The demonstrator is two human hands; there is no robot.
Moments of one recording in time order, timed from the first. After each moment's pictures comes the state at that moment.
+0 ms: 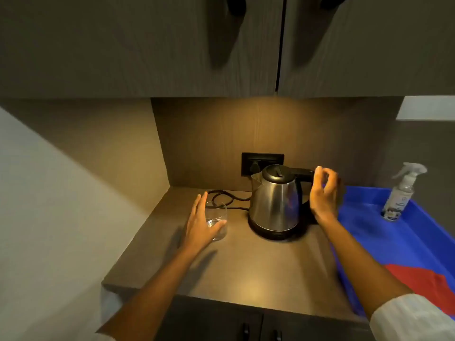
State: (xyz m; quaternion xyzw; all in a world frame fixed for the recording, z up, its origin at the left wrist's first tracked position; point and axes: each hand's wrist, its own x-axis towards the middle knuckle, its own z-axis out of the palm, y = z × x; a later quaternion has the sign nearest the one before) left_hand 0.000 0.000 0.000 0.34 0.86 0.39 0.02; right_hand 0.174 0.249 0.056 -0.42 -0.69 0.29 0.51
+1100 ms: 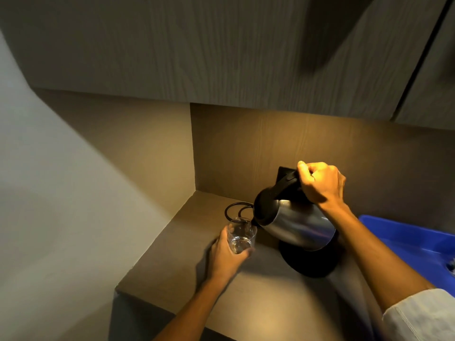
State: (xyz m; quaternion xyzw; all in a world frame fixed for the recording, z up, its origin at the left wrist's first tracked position) left_hand -0.015 0.019 -0.054 0.19 0.83 0.53 0.08; right_hand 0.049 0.241 0.116 -0.22 -0.86 0.14 0.44
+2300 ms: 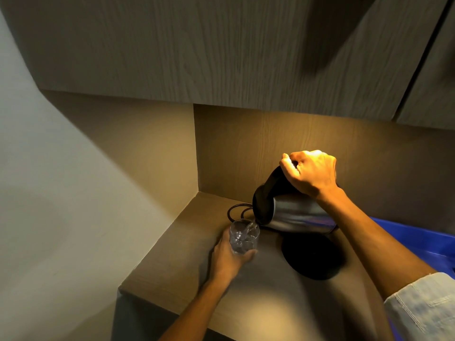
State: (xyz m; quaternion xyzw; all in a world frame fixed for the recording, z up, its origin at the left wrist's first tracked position) left_hand -0.021 0.018 -0.062 0.20 0.81 0.54 0.10; right_hand 0.035 0.212 0.156 -0.10 -0.89 0.00 0.45
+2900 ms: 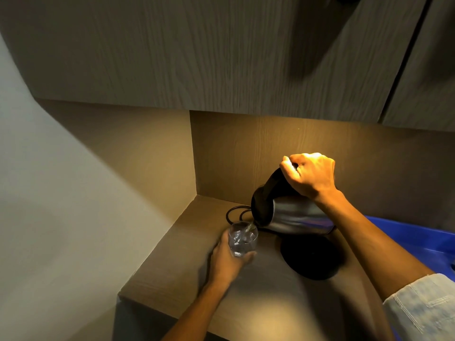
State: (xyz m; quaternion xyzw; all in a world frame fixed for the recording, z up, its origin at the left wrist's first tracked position) left_hand -0.021 0.018 -0.063 0.20 0.81 0.54 0.09; right_hand 0.042 0.217 0.152 -0.09 -0.87 0.00 0.48
